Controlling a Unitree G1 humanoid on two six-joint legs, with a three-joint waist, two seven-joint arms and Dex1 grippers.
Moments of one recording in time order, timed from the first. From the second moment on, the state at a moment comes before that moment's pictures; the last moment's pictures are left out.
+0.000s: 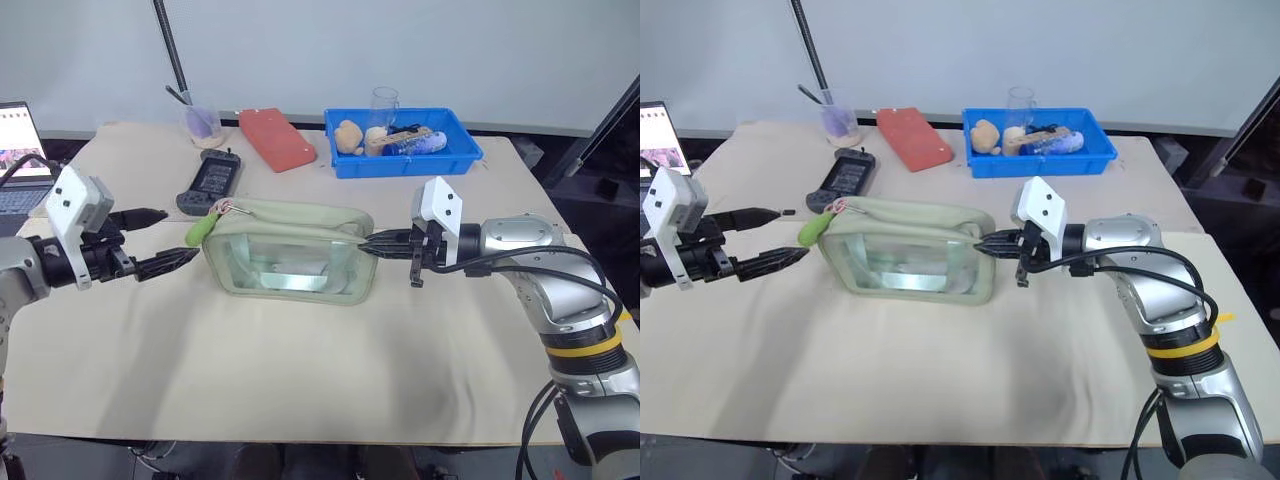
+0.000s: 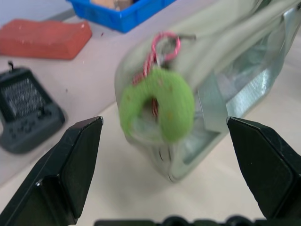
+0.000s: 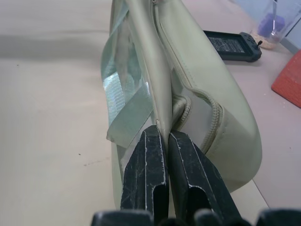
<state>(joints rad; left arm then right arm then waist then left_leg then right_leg) -0.26 1.00 0.43 -0.25 -0.58 0.73 -0.99 -0.68 -0.69 0.15 -0.18 0.37 0.52 1.03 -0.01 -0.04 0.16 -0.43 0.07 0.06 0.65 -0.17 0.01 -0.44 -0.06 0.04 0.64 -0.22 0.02</state>
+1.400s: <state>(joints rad) -0.60 0.96 0.04 -0.15 -0.41 0.46 -1.08 -0.68 -0.68 0.14 -0.19 0.34 0.50 1.02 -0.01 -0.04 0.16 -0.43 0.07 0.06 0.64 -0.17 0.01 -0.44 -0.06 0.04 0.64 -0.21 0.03</state>
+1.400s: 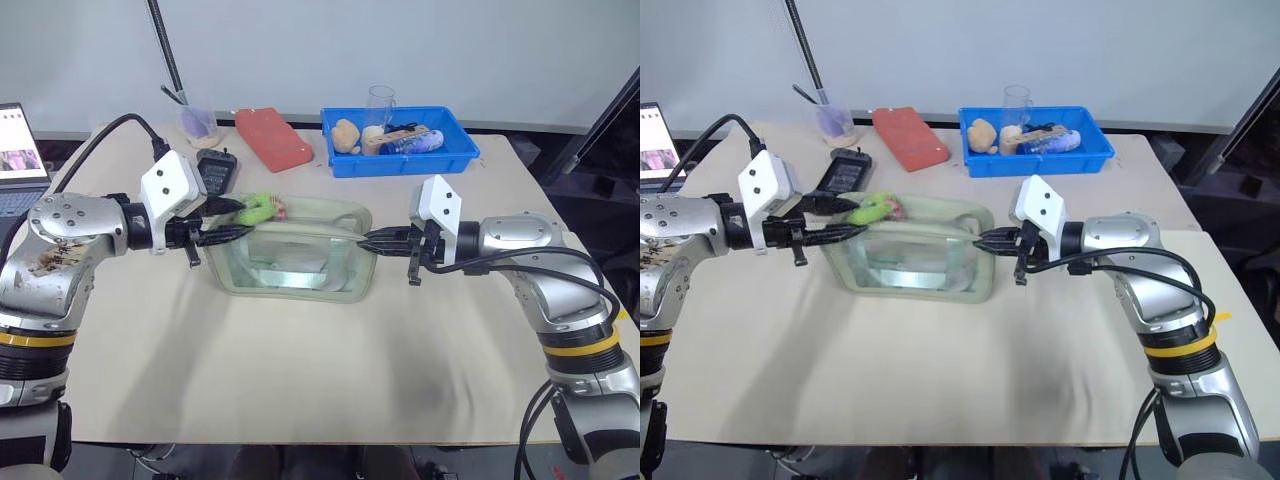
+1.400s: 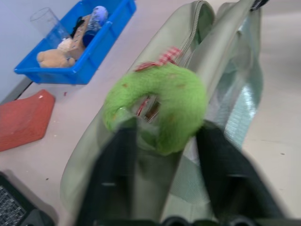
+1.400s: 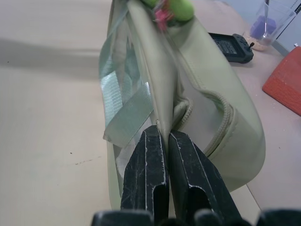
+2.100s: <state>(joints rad) -0.46 0.94 0.12 0.00 -0.36 0.37 -1.07 -0.67 -0.68 0.14 -0.19 0.34 0.49 1.03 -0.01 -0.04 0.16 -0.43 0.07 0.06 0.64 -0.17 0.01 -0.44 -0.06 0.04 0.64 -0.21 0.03</state>
